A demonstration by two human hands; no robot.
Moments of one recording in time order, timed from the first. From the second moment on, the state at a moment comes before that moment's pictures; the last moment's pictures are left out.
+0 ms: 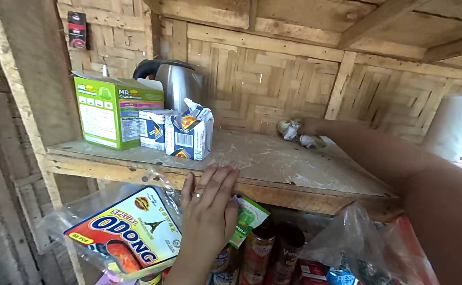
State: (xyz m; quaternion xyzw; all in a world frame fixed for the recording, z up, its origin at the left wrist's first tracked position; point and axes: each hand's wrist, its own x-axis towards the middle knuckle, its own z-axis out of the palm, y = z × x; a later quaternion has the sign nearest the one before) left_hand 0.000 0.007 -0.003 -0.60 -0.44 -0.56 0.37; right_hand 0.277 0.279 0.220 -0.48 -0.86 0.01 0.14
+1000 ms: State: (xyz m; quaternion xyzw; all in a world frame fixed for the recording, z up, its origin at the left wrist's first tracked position) left_hand 0.003 0.010 -0.004 -0.59 -0.44 -0.58 0.36; right_hand 0.189 0.223 0.250 -0.37 -0.89 0.13 0.22
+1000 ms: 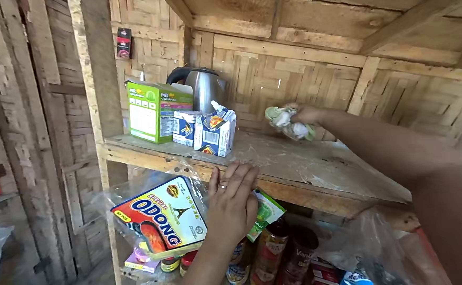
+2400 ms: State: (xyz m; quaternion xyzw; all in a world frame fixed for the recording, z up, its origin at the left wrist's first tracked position) left_hand 0.001 0.012 -0.004 -0.60 -0.43 -0.57 0.36; right_hand 0.080 0.178 0.222 -0.25 -0.97 0.07 0.02
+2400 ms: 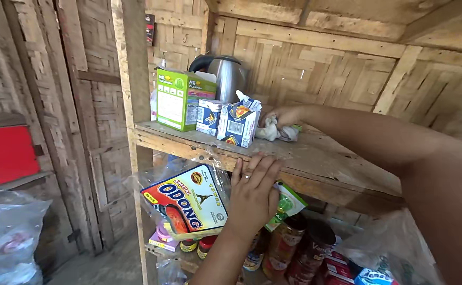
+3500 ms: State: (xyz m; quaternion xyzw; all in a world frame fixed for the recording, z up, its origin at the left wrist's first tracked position) left_hand 0.002 0.008 -0.001 -0.60 -0.45 -0.57 0.34; right_hand 0.232 0.192 0.272 -0.33 -0.93 0.07 0.16
